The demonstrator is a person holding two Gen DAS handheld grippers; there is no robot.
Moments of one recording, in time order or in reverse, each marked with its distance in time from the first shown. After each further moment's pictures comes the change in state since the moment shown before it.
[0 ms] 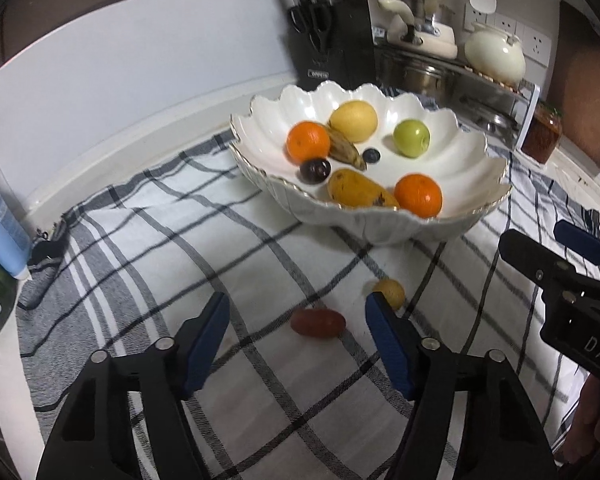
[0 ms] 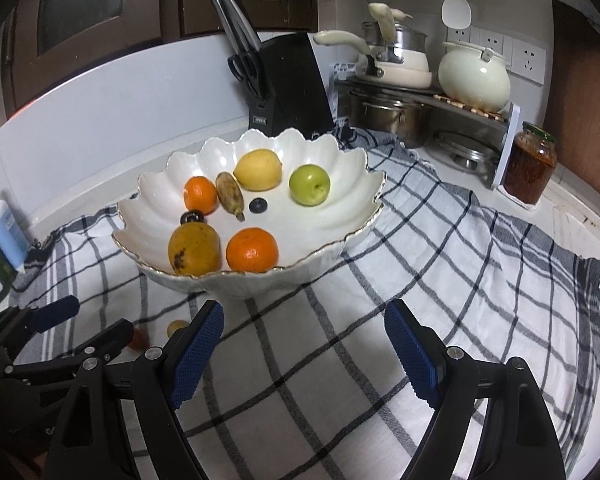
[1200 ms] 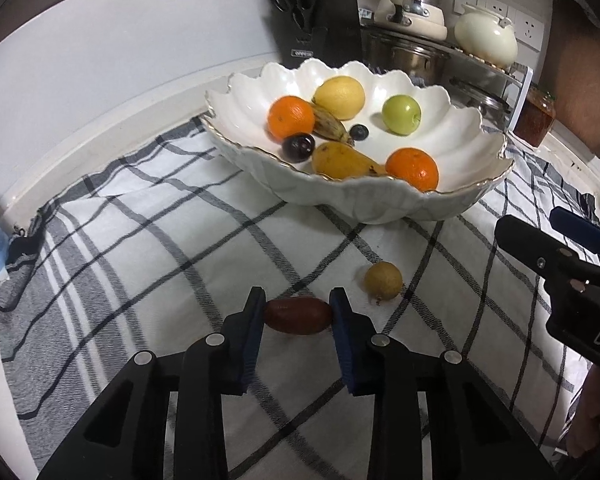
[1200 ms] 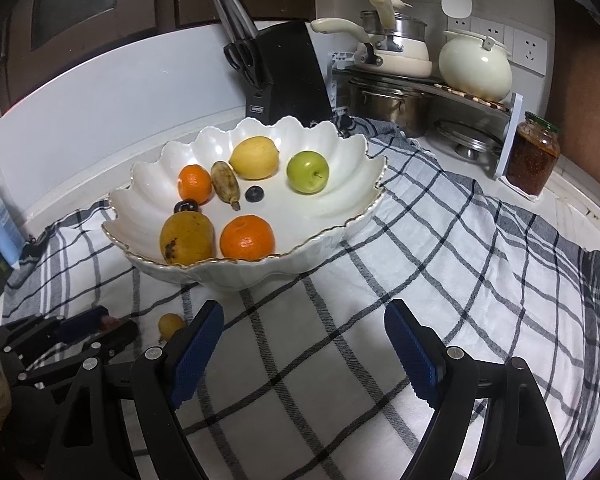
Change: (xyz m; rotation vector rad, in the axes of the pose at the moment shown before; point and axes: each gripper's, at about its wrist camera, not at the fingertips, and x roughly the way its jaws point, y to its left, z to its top) left arm 0.015 -0.001 -0.006 0.018 0.035 -0.043; right arm 0.009 0.000 -0.003 0.004 0.021 0.002
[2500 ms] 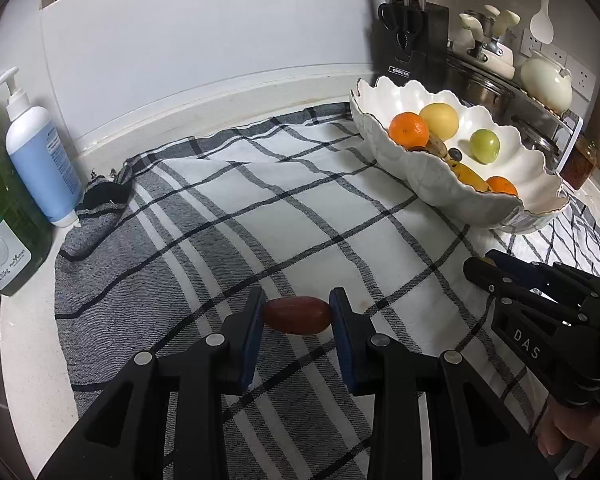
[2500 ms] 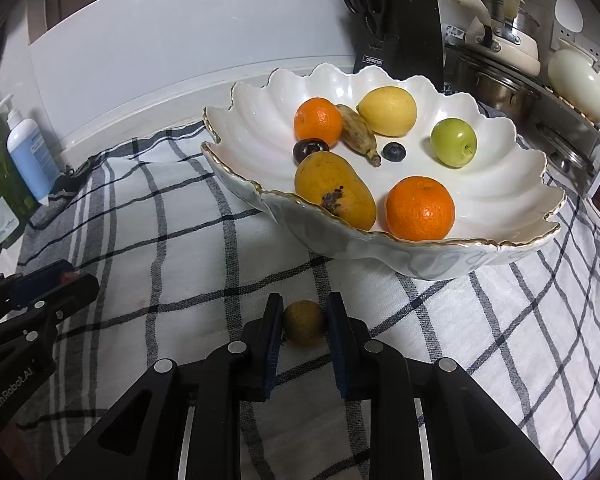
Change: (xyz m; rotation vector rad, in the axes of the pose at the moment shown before) left arm -0.027 0.084 -0.024 -0.157 -0.011 0.109; right arm 0.047 0.093 -0.009 -0.164 0.138 0.153
